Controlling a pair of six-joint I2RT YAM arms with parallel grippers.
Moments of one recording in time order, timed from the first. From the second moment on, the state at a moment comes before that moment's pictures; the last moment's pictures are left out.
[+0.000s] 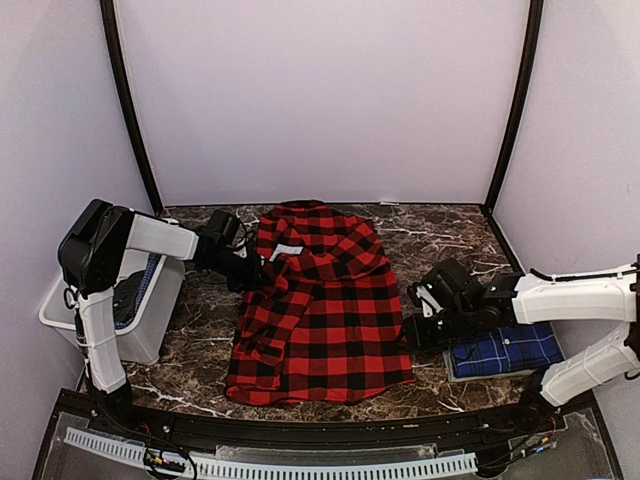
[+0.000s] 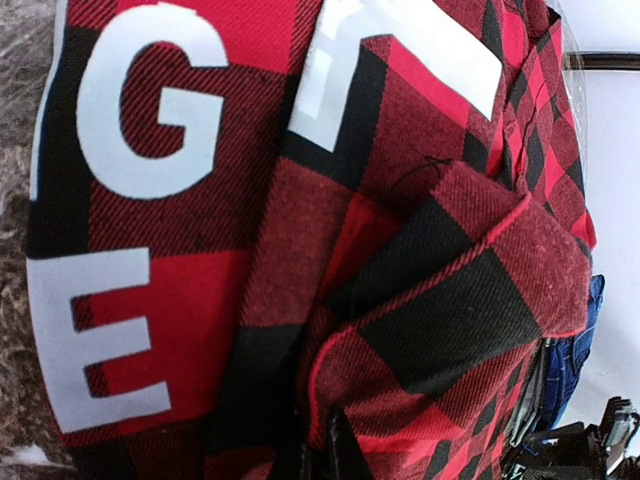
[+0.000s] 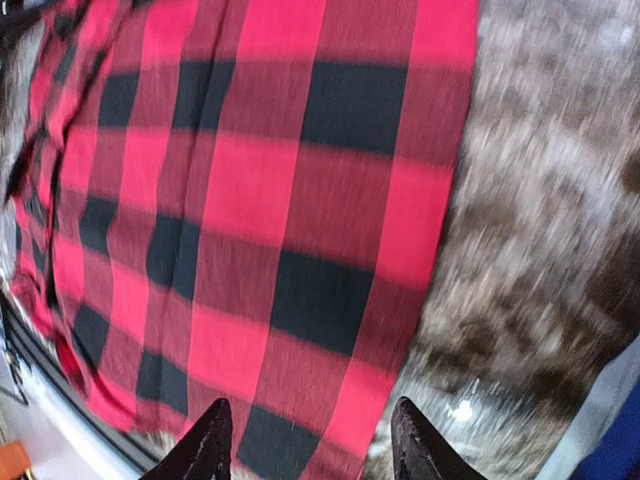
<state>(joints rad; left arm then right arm) -0.41 1.99 1.19 -0.19 0.48 -0.70 0.82 1.29 0.66 -0.41 -0.13 0.69</state>
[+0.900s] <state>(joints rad) -0.47 1.91 1.41 -0.37 0.48 -0.64 0.96 1.17 0.40 -0.27 -0.17 1.06</state>
